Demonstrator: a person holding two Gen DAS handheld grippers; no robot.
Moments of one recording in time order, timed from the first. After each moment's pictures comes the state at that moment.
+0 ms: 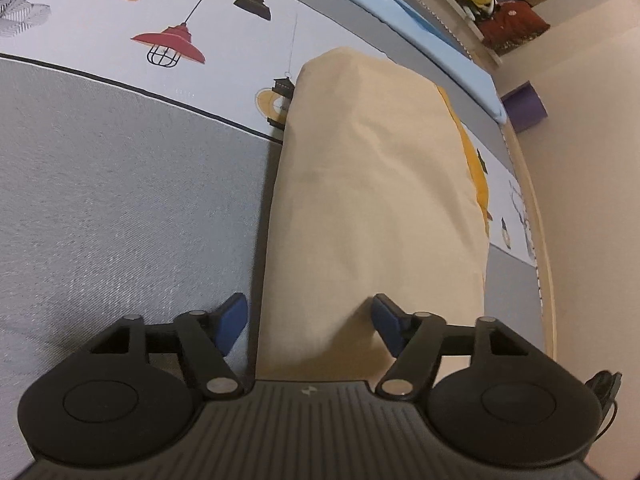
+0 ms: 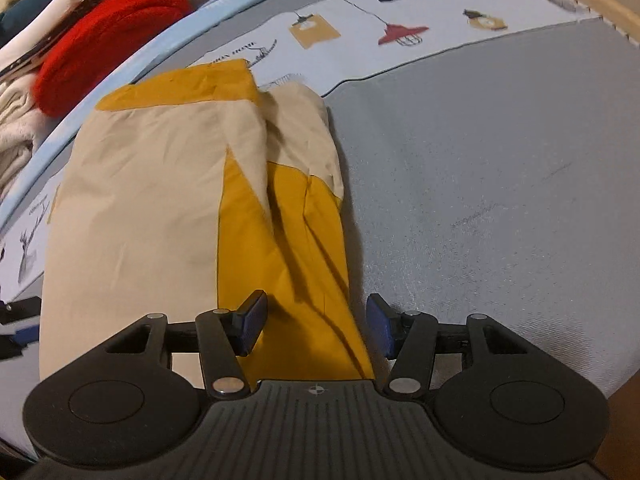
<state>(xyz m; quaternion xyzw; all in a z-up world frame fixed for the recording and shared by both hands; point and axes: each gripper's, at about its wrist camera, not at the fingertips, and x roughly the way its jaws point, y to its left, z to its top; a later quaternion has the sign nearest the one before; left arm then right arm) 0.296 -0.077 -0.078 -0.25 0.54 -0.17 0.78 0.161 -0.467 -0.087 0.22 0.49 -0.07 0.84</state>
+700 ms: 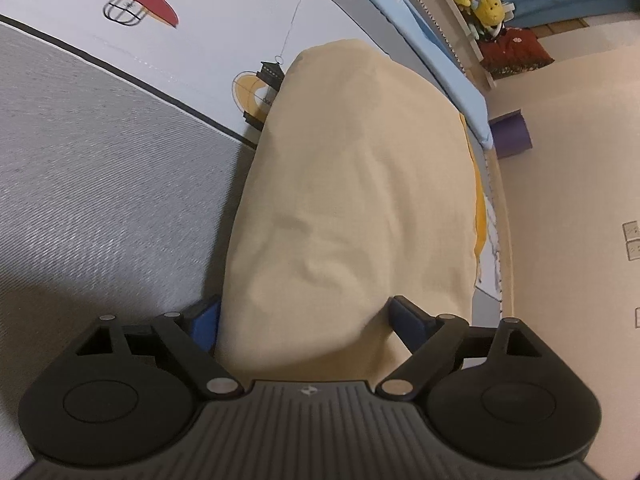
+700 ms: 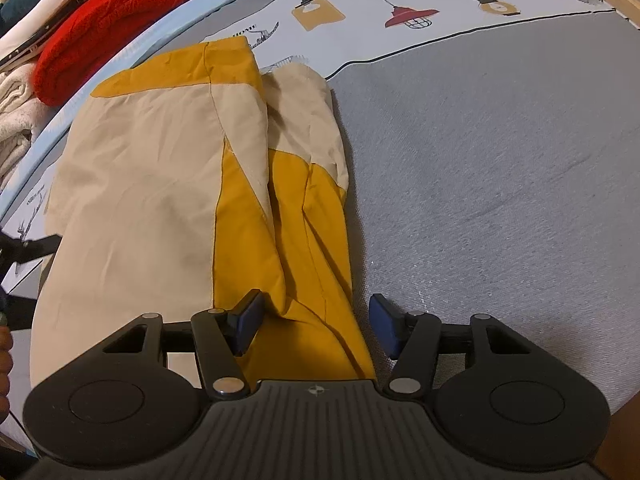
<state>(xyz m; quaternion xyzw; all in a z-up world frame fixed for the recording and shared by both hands) 0.357 -0.098 -0.130 -0.34 0.55 -0.19 0.74 0.180 -0.470 -0.103 0.22 0.50 -0.06 0.83</state>
